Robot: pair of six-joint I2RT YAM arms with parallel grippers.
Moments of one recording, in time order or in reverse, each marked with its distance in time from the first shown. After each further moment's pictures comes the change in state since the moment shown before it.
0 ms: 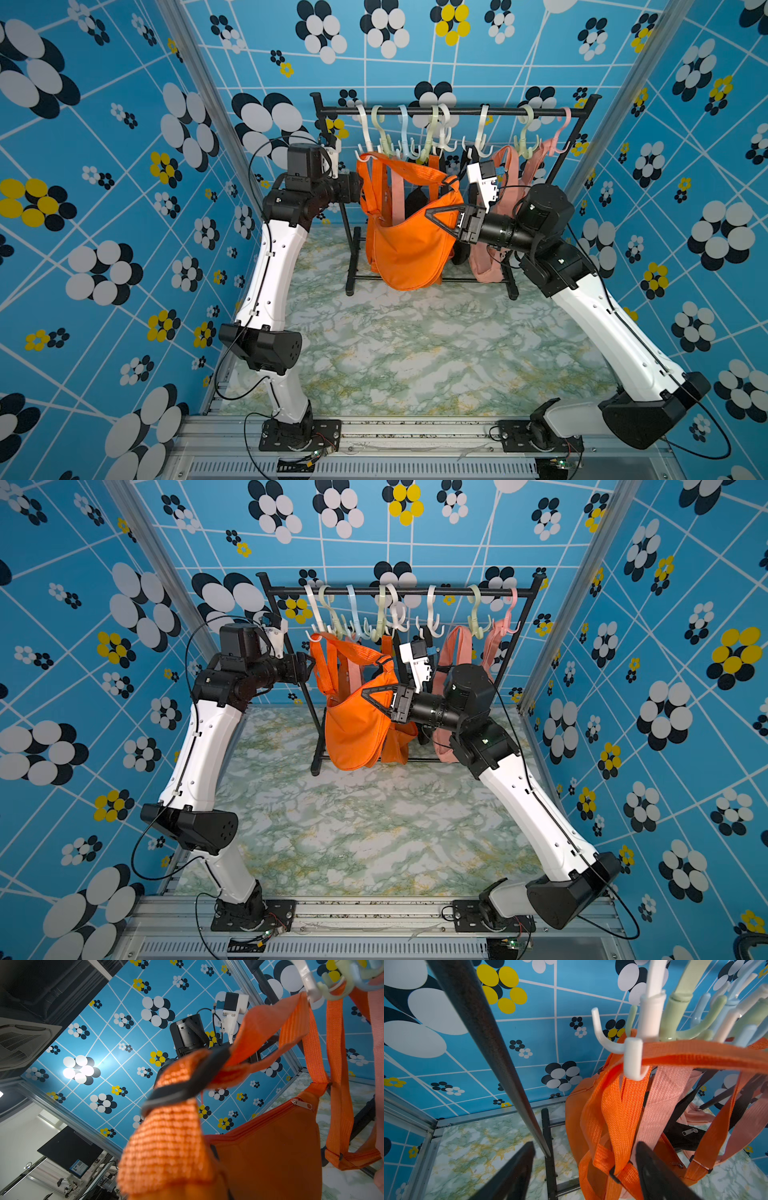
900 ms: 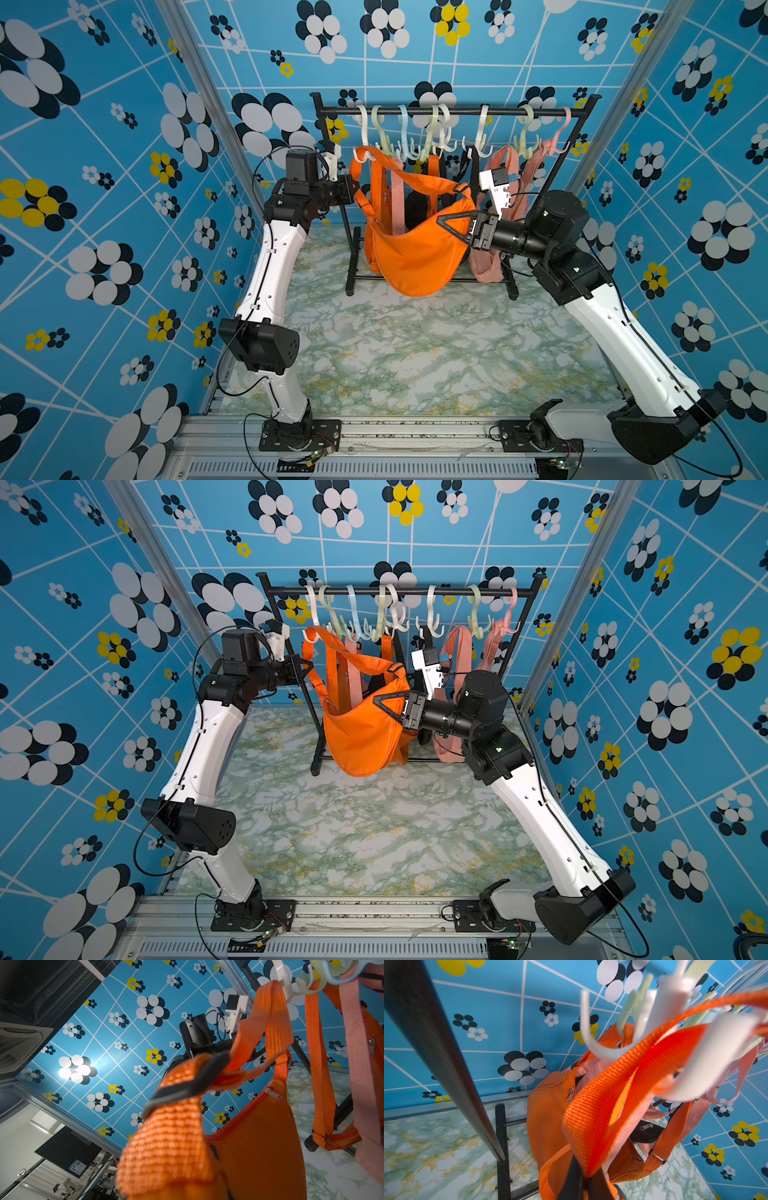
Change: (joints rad) left arm 0.047 -0.007 -0.078 0.125 0.239 -0.180; right arm -0.042 -0.068 -0.068 -0.053 -0.020 -0.006
